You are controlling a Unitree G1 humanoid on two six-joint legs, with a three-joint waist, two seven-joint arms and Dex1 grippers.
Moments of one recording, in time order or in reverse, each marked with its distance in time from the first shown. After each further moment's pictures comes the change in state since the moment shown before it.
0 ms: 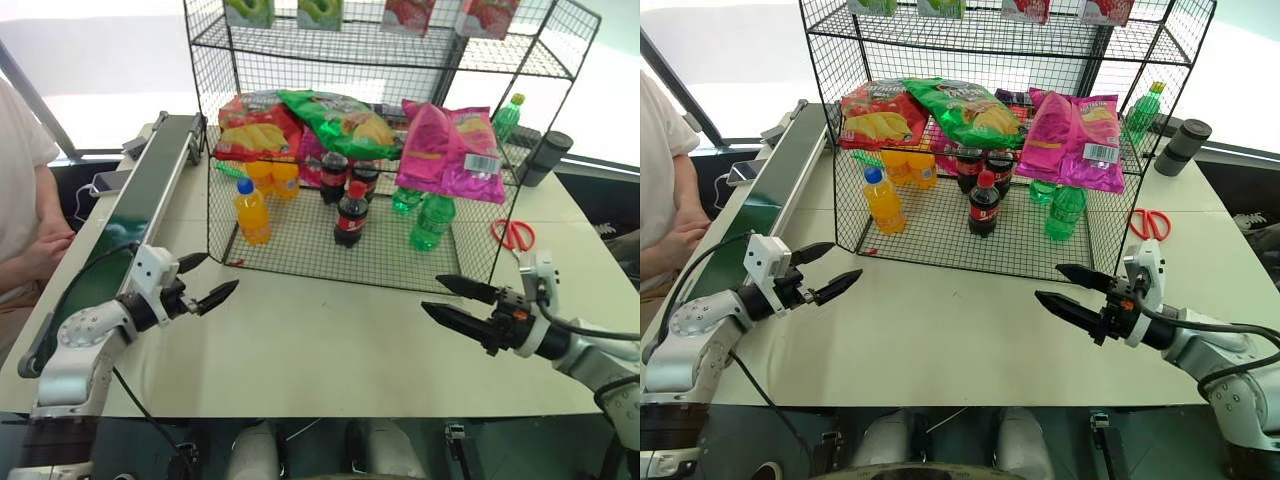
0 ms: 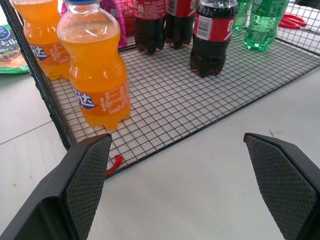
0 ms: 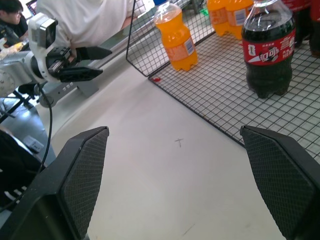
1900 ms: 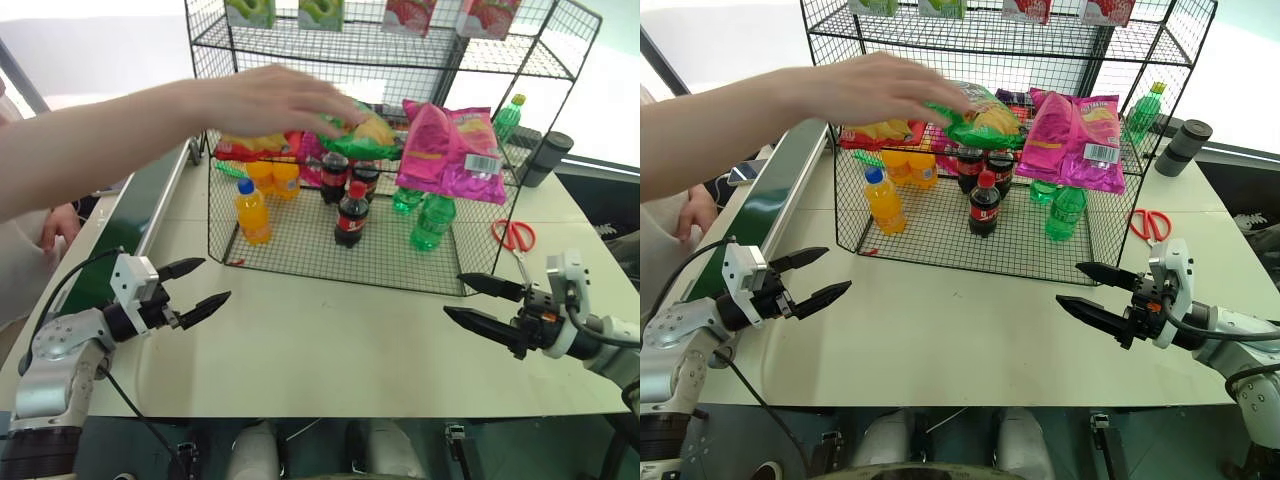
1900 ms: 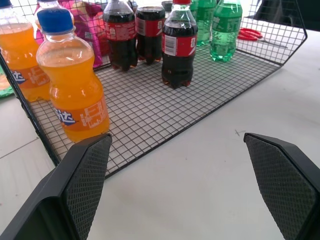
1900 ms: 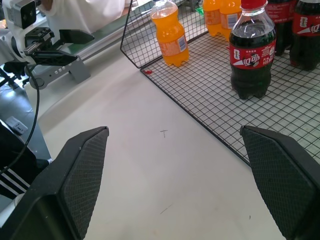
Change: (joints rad) left arm 0.055 0.031 0.061 0.013 -0.068 -0.103 -0.177; right arm 0.020 -0.049 -0.067 0.042 -0.059 -0.071 0.110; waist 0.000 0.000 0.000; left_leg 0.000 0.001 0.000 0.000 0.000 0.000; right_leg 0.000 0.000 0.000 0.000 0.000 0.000
